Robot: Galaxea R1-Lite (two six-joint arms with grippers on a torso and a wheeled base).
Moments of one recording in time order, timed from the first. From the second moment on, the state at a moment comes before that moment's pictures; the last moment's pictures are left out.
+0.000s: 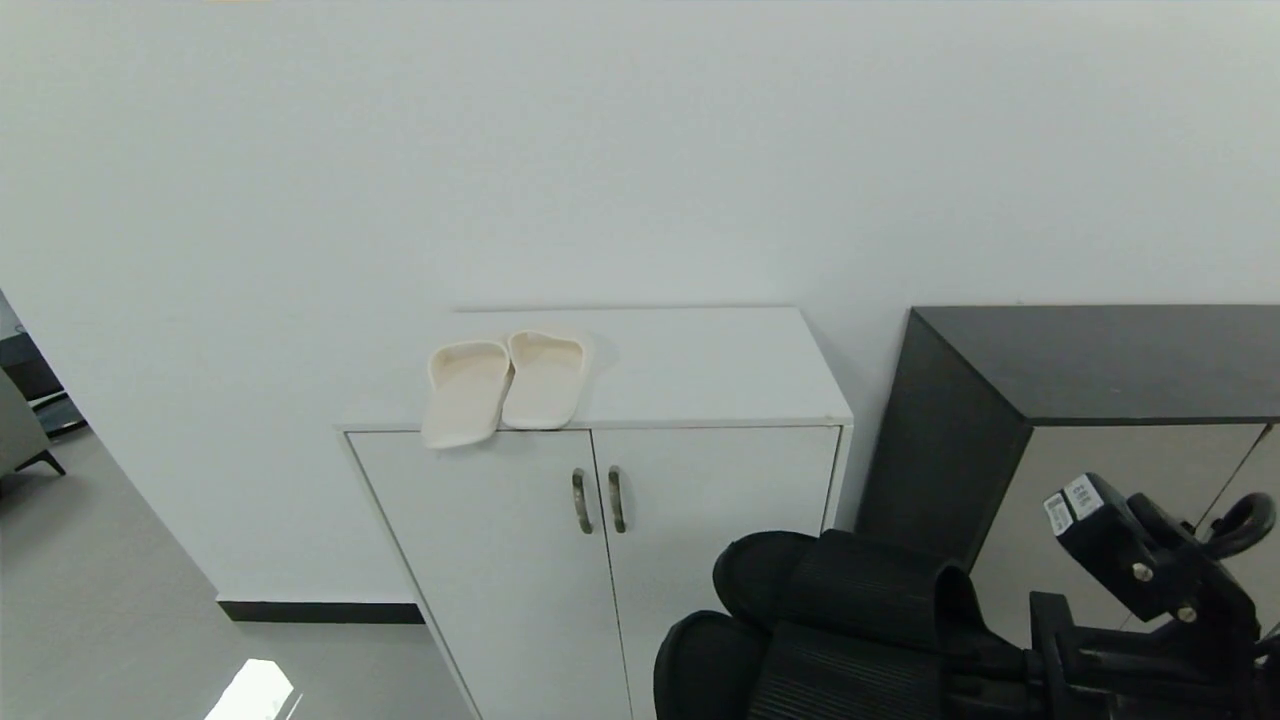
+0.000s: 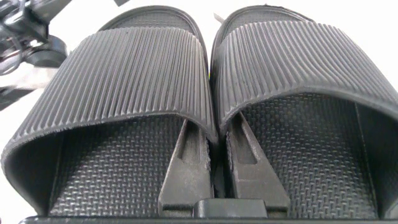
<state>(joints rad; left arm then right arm) 0.00 0.00 0.00 0.00 -0.05 0.02 0.84 1.32 -0.40 -0.64 0.30 0.19</state>
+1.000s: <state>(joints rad) 0.00 0.00 0.00 0.00 -0.07 0.00 0.82 1.33 -0.38 -0.64 0.30 0.19</state>
